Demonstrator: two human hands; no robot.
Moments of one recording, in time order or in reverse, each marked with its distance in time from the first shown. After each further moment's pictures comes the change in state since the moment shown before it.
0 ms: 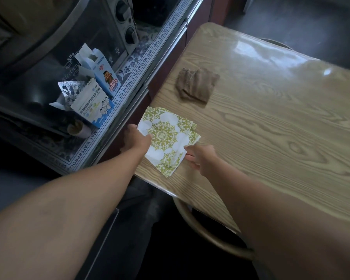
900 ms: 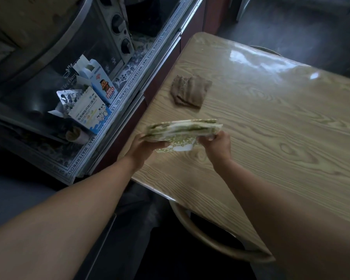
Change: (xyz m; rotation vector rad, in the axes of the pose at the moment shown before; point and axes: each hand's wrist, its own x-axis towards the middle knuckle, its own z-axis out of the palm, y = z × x) left_hand -0.049 0.019 -0.023 -0.684 -0.583 0.293; right_hand -0.020 -0.021 -0.047 -0.141 0.172 -0.687
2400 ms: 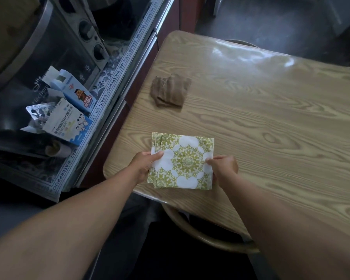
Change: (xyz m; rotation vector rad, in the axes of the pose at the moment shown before) left_hand 0.011 -0.034 0.040 -0.038 0.068 -0.477; right_hand -0.019 0.049 -0.049 -0.018 0.167 0.622
